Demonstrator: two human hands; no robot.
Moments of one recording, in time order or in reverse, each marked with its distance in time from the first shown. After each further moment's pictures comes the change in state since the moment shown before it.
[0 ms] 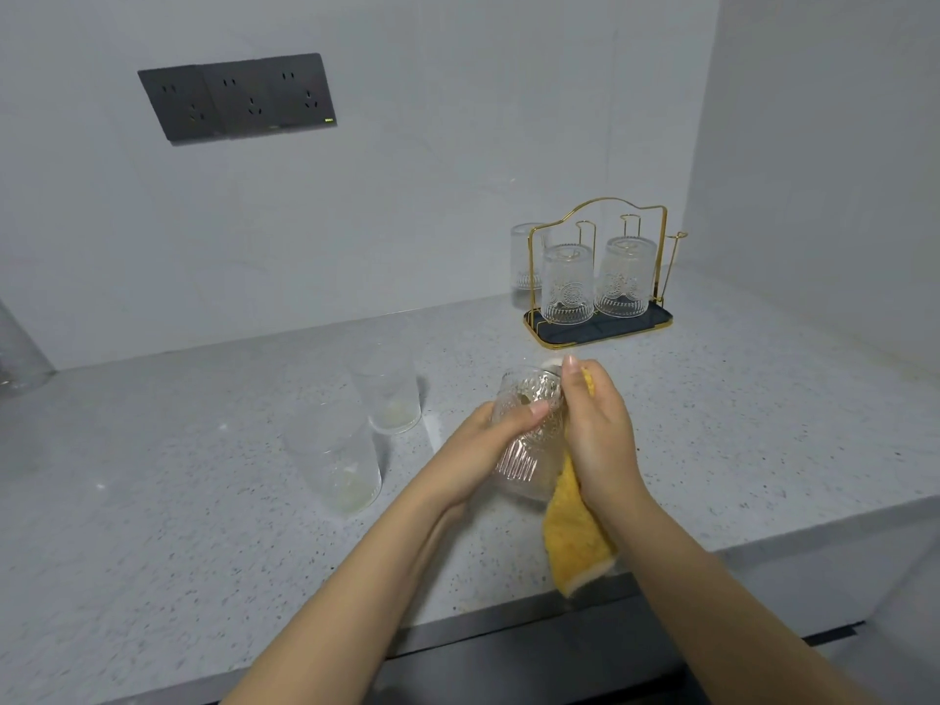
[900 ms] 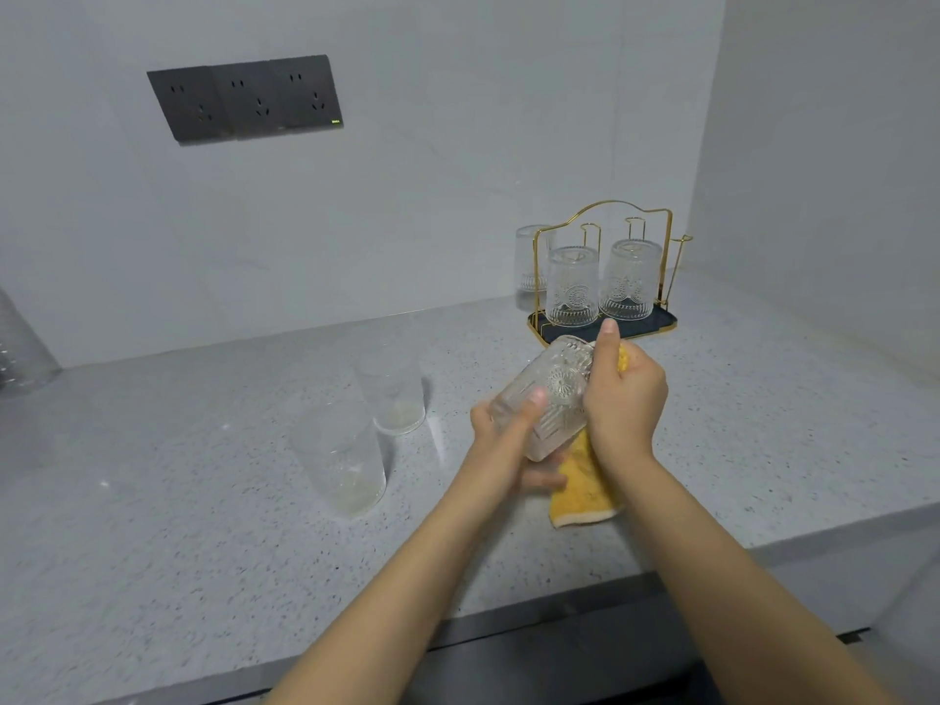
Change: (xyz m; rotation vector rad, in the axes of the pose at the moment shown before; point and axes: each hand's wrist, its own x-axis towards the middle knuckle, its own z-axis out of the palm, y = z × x) left_hand -0.005 -0.003 0.025 -0.260 0.126 -0.002; right_hand 0.040 0.002 -0.002 -0.276 0.398 -0.179
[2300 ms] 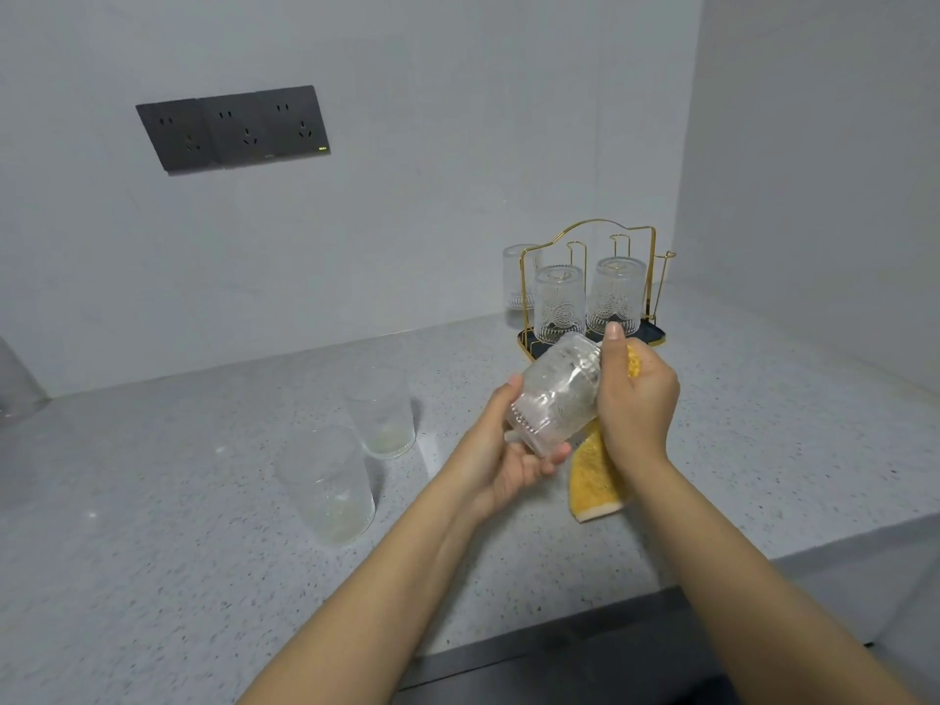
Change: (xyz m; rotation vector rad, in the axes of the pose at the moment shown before) left_hand 0.031 0.017 0.006 -0.204 -0.099 -0.140; right_hand 0.022 0.004 -0.015 0.130 -0.005 -0.126
